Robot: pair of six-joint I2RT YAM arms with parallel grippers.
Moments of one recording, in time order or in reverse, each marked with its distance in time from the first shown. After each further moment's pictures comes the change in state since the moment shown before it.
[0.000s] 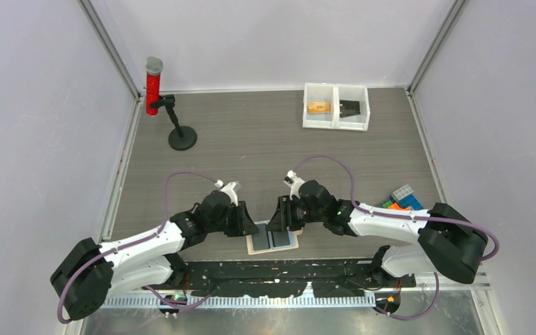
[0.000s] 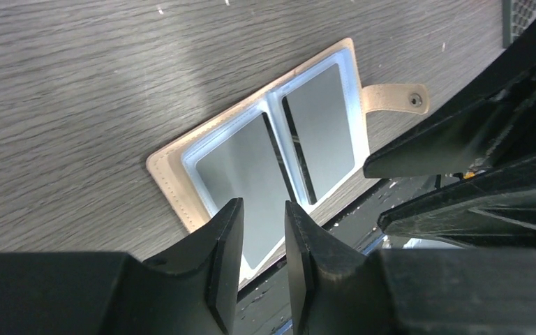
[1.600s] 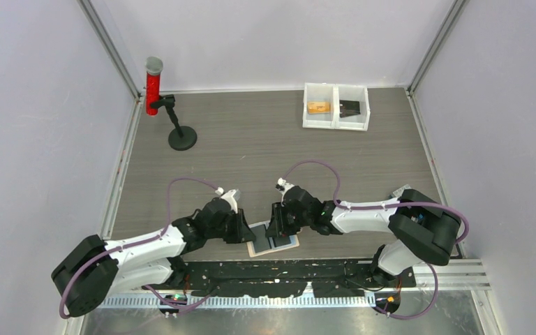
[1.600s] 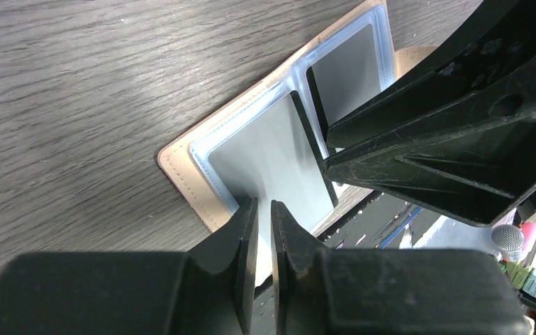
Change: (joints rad) left arm -0.027 0.021 -0.093 0.101 0.016 -0.022; right arm 0.065 0.201 0.062 -0.040 0.119 0.004
